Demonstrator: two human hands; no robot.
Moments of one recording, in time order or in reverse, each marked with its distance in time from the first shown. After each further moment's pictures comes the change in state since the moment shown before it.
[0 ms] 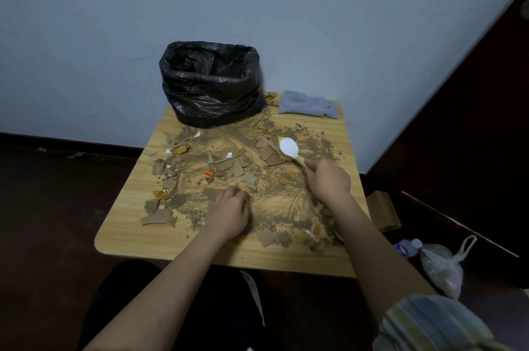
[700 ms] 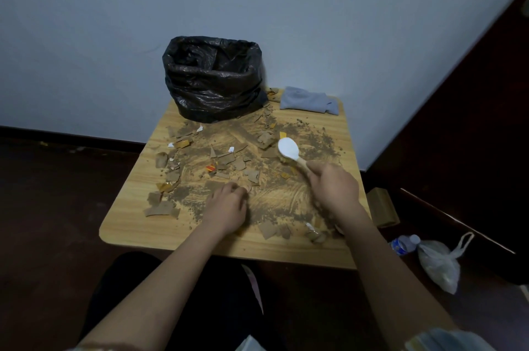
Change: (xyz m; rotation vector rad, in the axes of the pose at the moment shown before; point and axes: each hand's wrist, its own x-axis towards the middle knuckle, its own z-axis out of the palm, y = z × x) left_hand -0.008 -0.007 -0.001 -0.004 -0.009 -0.005; right_hand -0.038 0.005 -0.004 0.026 0.057 -0.091
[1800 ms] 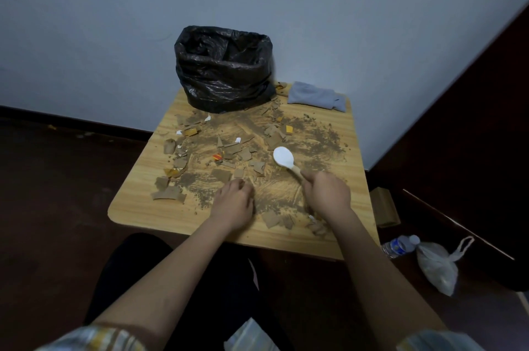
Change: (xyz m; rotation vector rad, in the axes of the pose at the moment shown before) left_hand -0.013 0.002 0.015 0.004 0.001 0.000; right_hand -0.022 -0.014 0.015 -0.076 -0.103 -0.042
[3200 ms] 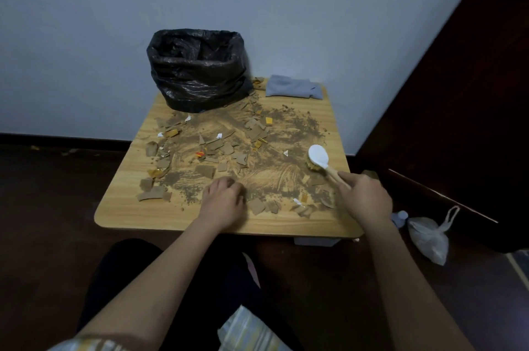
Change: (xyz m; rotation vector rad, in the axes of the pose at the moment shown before) left_hand -0.022 0.015 0.000 0.044 0.038 0.044; right_hand -0.063 0.090 -0.005 0.203 0.185 0.304
